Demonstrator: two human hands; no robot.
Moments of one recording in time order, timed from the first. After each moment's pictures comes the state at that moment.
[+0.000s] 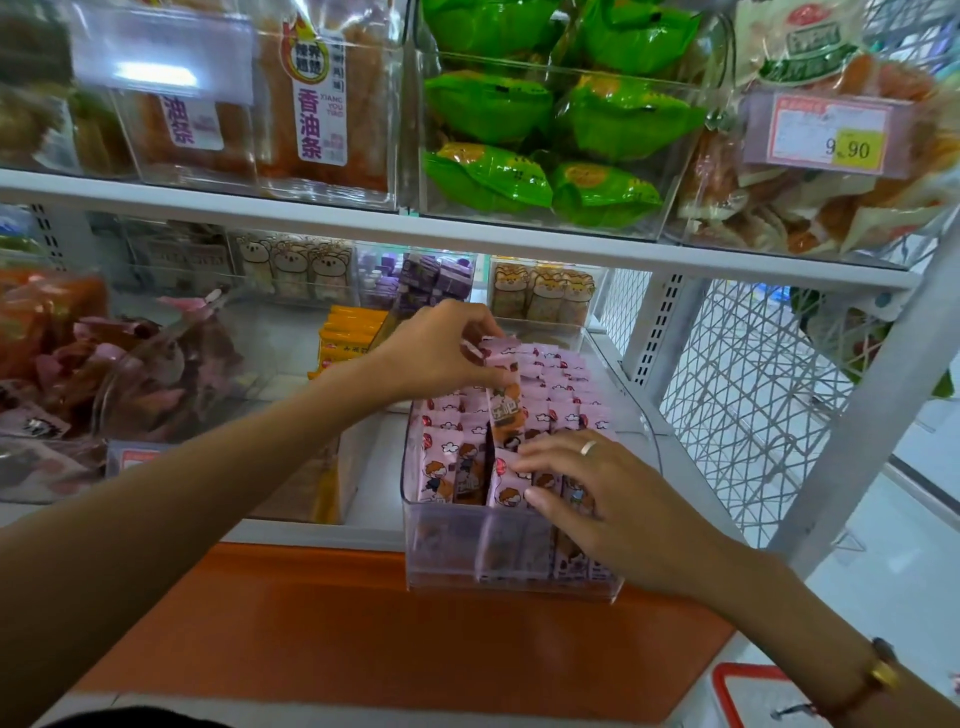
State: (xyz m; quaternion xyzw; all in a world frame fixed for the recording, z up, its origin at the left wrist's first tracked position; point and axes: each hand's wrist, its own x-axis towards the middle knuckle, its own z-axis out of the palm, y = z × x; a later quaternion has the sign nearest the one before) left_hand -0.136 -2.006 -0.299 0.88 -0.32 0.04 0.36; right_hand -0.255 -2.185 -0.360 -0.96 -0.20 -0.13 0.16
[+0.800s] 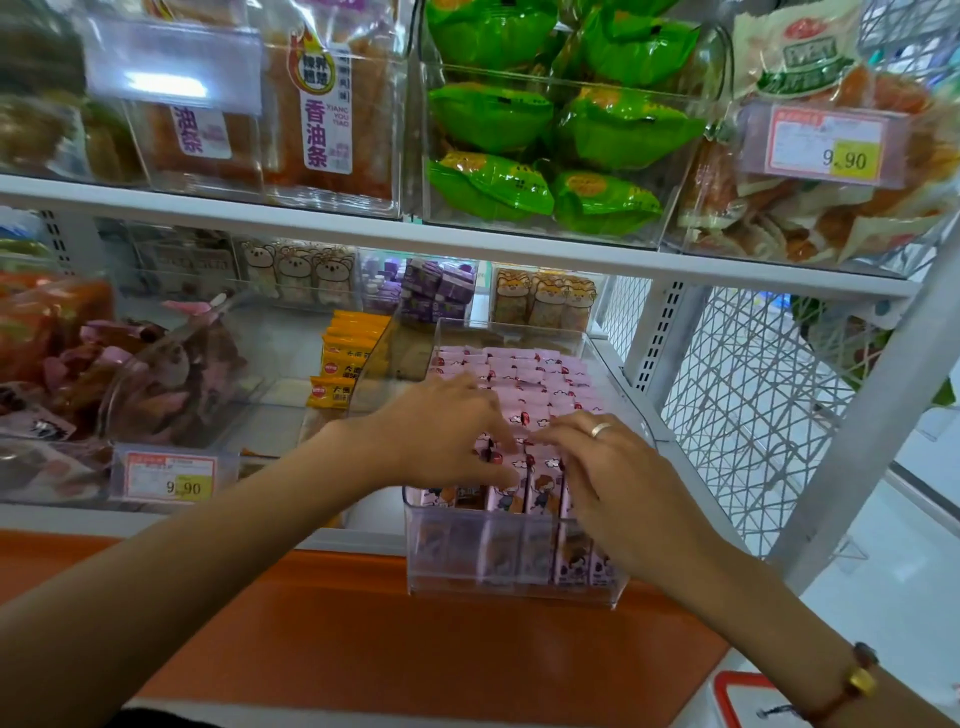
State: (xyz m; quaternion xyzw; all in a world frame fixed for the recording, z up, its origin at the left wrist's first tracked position) left_hand -0.156 -2.003 -0.334 0.89 -0.44 0.06 0.02; right_hand -0.249 -2.180 -0.357 -0.96 -0.12 -0.21 0.10
